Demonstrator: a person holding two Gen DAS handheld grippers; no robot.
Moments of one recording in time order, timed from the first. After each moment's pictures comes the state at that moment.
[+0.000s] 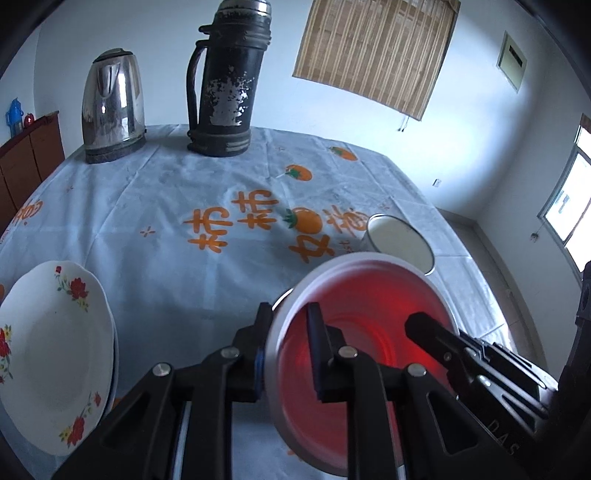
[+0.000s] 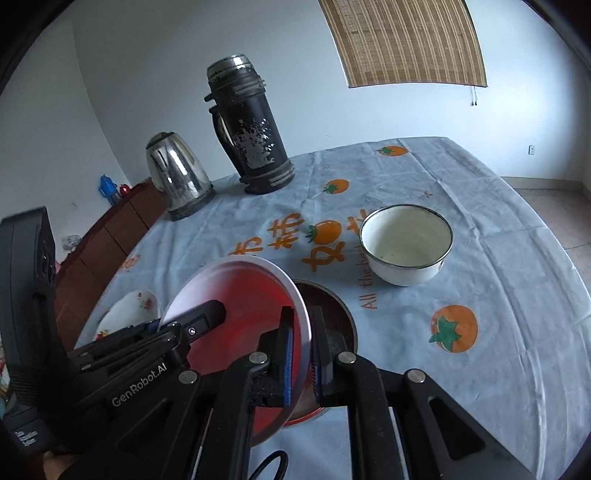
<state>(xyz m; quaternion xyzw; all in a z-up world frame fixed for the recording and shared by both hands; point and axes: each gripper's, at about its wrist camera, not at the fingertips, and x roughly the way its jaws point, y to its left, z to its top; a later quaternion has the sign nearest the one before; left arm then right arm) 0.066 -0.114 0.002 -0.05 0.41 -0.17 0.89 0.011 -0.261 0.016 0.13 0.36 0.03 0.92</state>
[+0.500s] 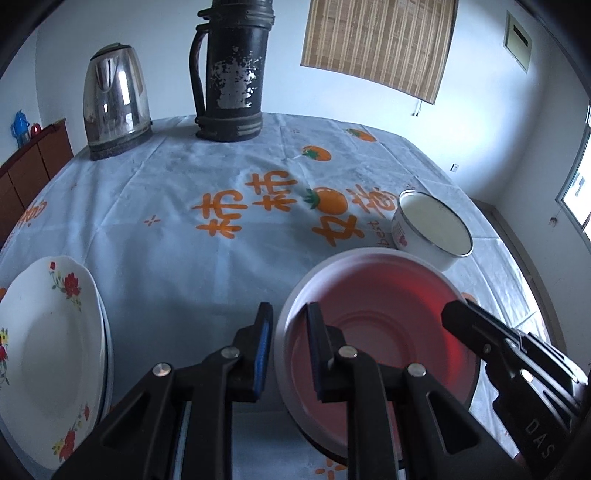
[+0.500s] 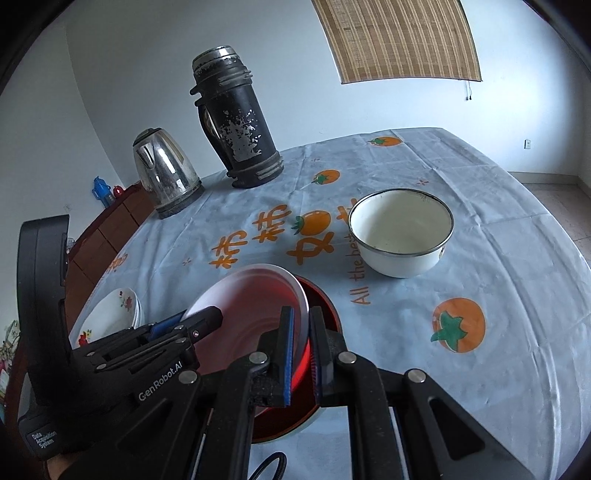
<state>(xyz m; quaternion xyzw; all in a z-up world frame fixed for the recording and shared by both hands) 0.076 -0.123 -0.028 -0.01 0.42 -0.15 0.90 0.015 -0.268 -0.007 0.13 0.35 0.02 0.93</state>
